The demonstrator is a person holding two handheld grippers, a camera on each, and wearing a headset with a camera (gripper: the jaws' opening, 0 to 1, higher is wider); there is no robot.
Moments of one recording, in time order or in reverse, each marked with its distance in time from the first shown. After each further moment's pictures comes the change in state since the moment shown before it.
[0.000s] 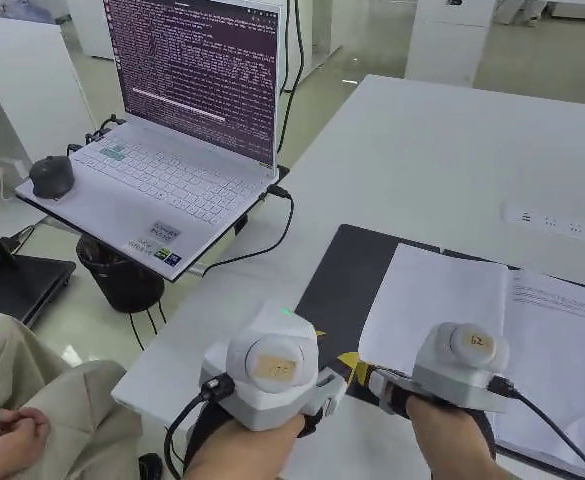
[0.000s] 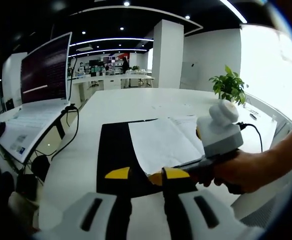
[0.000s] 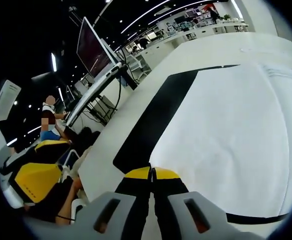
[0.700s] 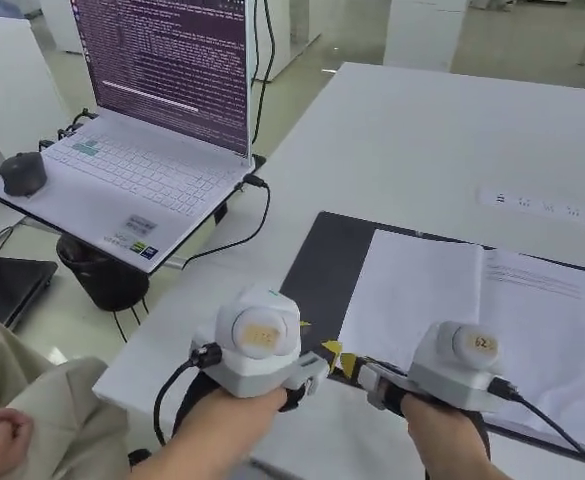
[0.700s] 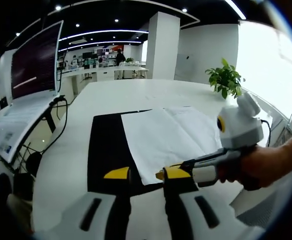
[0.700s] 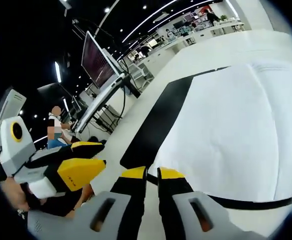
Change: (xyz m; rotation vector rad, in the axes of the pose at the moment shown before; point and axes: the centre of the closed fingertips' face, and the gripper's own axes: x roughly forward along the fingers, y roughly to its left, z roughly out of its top) left arm 0.029 -0.013 -0.017 0.014 0.089 -0.076; right arm -0.038 -0.012 0.002 0.070 -0.089 0.042
